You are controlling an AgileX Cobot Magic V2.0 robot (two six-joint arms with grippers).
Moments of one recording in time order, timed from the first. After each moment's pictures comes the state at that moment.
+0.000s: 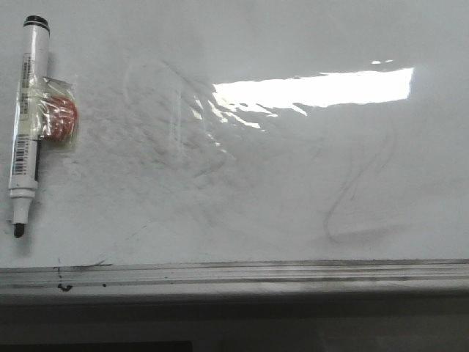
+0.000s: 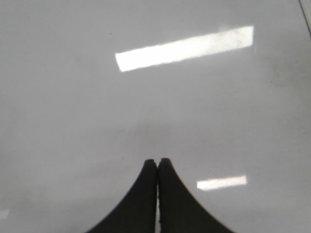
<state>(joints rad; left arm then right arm) 0.00 0.01 -0.12 -0.12 0.16 -0.04 -0.08 0.04 -0.14 0.09 0.29 0.06</state>
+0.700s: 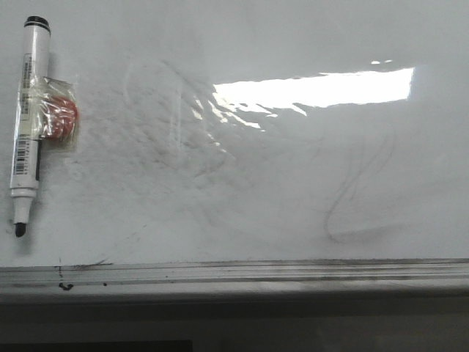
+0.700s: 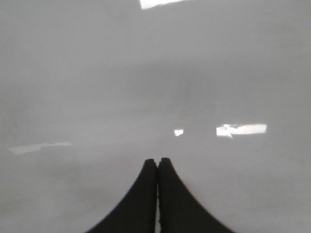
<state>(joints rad) 0.00 0.21 -0.24 -0.10 0.08 -0.04 0.03 0.24 -0.23 0.10 0.35 0.06</state>
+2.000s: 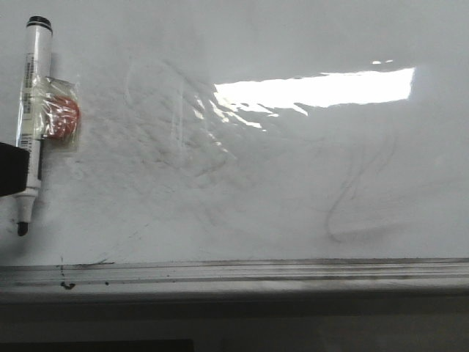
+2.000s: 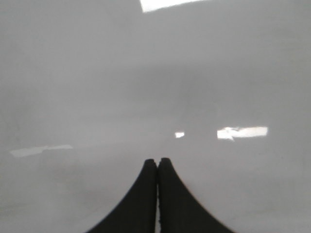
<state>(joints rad) -0.83 0.77 -0.24 -0.22 -0.10 -0.04 0.03 0.24 -0.23 0.10 0.34 0.06</state>
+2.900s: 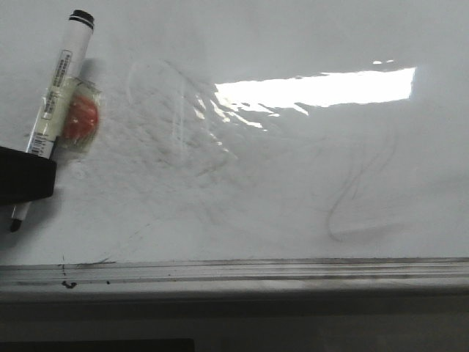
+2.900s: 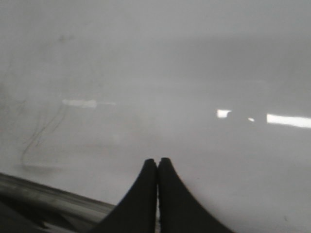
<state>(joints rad) -0.84 0.92 -0.24 -0.24 -0.24 -0.04 0.29 0.26 -0.27 0.11 0.45 0.04</state>
